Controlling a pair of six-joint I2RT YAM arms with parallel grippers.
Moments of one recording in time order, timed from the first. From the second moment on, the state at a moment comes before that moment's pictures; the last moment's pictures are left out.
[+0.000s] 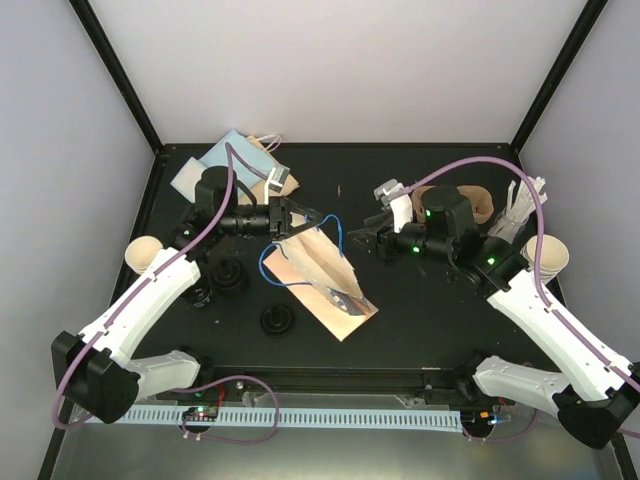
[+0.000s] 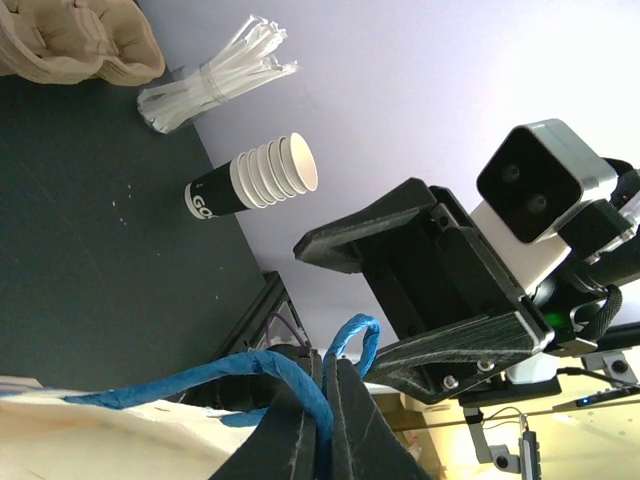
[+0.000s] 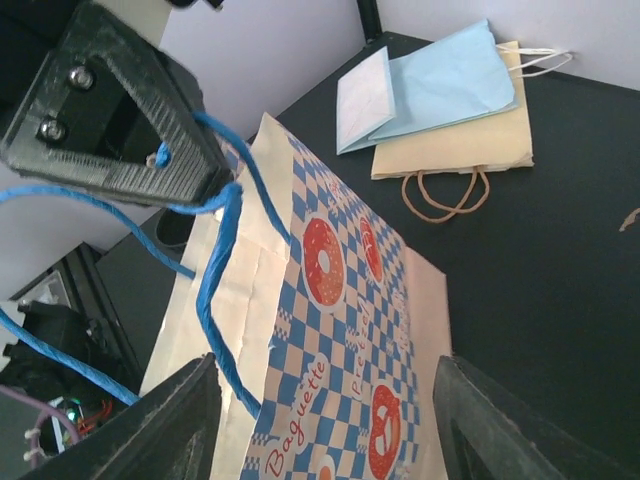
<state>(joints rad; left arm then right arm) -0.44 1.17 1.05 -0.14 0.97 -0.96 0.70 1.05 1.17 -0.59 -0.33 0.19</state>
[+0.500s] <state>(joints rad) -0.46 1.17 1.05 -0.12 0.96 -0.97 0.70 1.04 1.20 -0.61 -0.28 0.12</state>
